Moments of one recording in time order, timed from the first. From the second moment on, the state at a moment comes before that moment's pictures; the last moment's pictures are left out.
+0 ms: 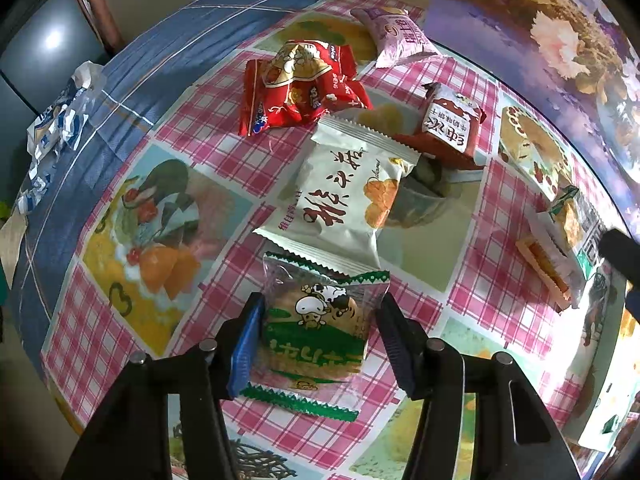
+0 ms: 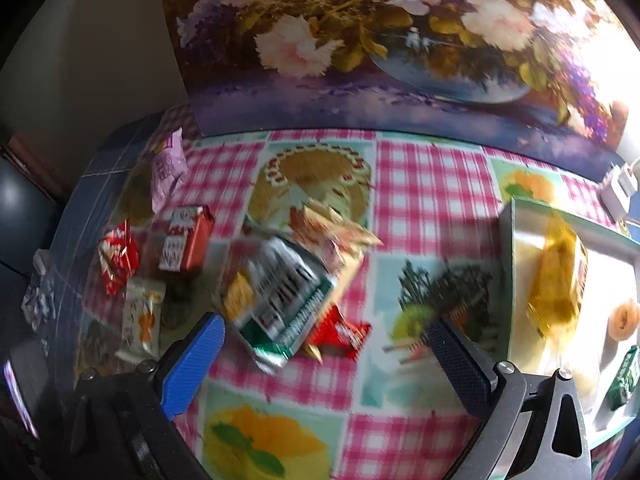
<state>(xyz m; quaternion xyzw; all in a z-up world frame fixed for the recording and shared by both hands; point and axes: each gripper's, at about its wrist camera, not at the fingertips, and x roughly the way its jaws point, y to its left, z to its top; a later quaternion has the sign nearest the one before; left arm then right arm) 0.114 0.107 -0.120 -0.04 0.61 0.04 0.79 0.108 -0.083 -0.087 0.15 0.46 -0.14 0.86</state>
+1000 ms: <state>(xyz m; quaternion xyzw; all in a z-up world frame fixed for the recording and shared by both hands) 0.105 0.123 -0.118 -0.04 0.60 0.04 0.80 0.113 -0.069 -0.095 0.16 0.47 -0.15 0.85</state>
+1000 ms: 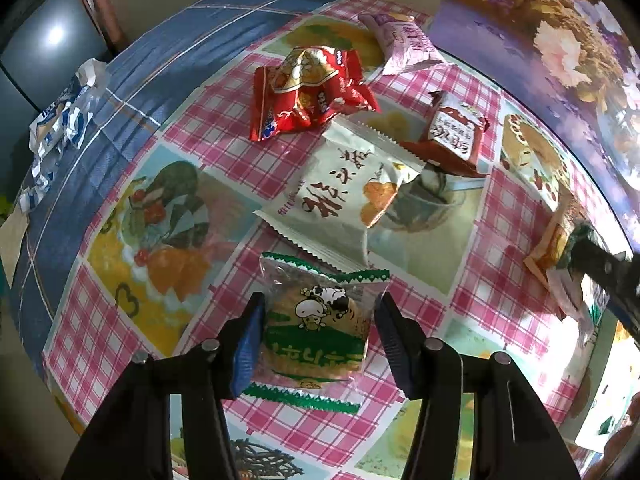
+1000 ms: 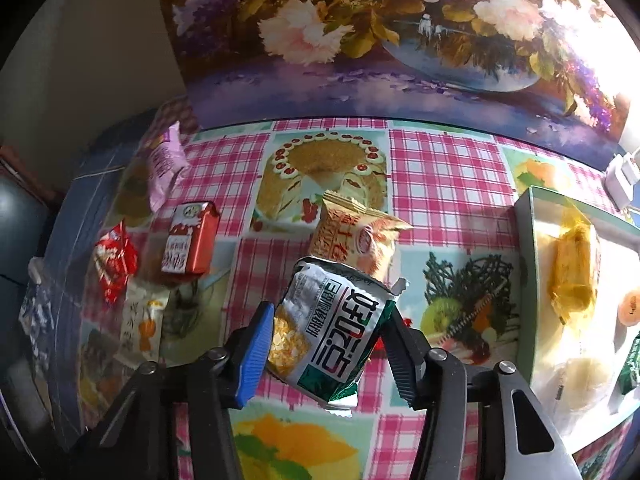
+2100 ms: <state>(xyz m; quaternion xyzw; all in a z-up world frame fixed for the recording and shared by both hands) 0.064 0.053 -0.048 0.02 0.54 -0.03 0.84 0.005 -0.136 -0.065 0.24 0.40 -0.21 0.86</state>
